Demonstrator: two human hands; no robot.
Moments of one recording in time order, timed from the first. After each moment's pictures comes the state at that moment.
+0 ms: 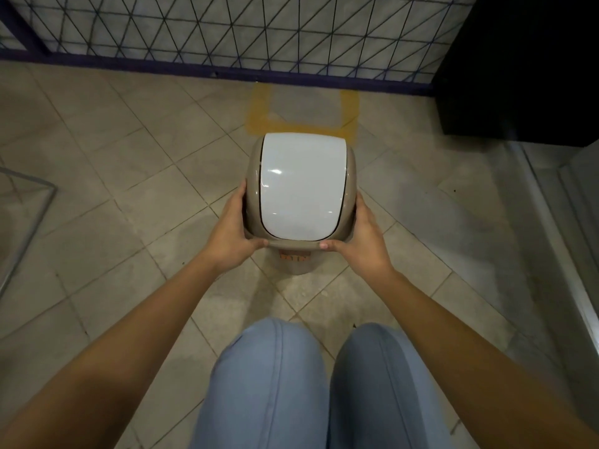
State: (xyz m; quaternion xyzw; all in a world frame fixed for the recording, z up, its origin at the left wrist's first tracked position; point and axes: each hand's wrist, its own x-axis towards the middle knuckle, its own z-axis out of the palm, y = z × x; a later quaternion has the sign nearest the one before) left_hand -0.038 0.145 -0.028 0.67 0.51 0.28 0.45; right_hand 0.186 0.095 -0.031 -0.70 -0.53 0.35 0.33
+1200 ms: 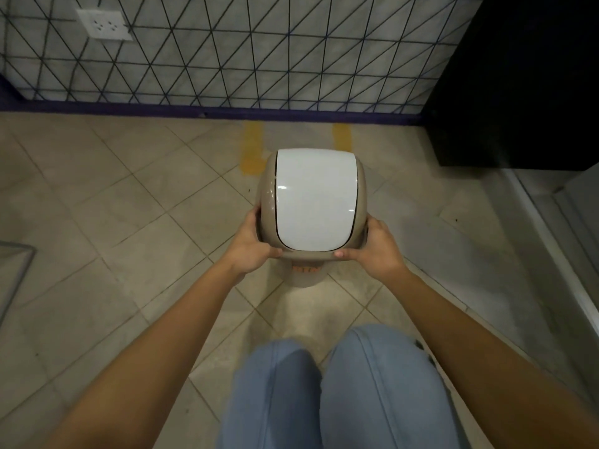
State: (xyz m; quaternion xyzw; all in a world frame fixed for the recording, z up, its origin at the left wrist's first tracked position) left_hand -0.026 0.253 -0.040 0.55 0.52 0.26 0.61; right_hand 0.200 0.188 -0.033 -0.75 -0.48 0.35 0.28
